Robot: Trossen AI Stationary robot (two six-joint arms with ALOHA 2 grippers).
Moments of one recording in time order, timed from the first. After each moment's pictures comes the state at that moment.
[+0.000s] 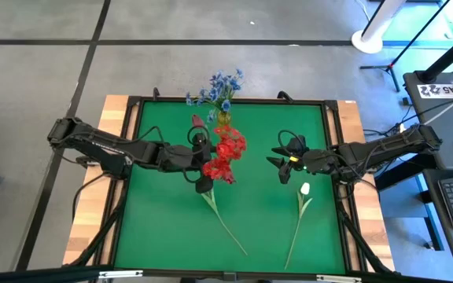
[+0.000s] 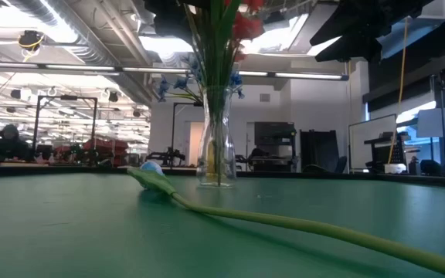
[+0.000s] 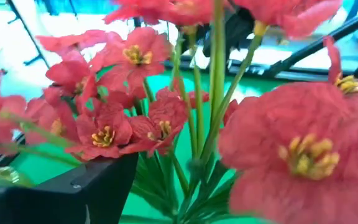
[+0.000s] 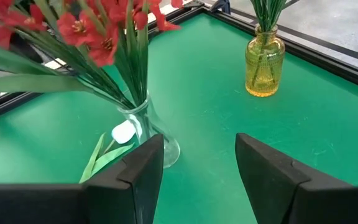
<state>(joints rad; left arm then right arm) -0.17 1.36 0.99 -0.07 -0.42 -0.16 0.26 1.00 0.76 -0.29 0.55 0.59</state>
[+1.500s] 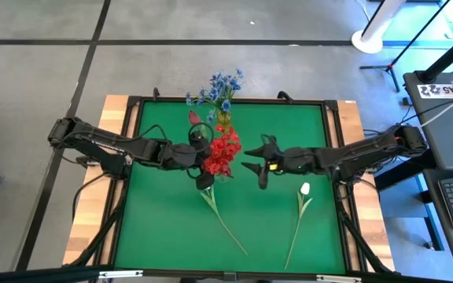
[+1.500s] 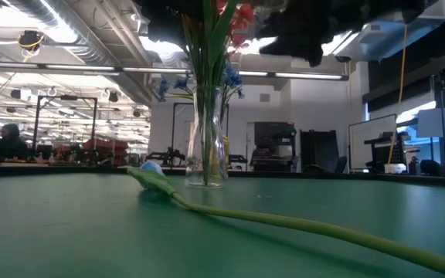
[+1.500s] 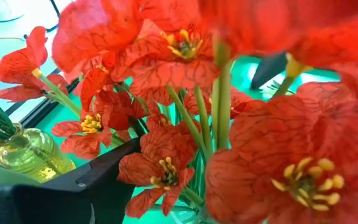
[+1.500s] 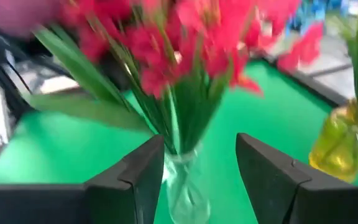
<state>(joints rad) -0.15 1.36 1.03 -0.21 -0.44 -0.26 0.17 1.30 0.76 0.27 0.36 0.23</state>
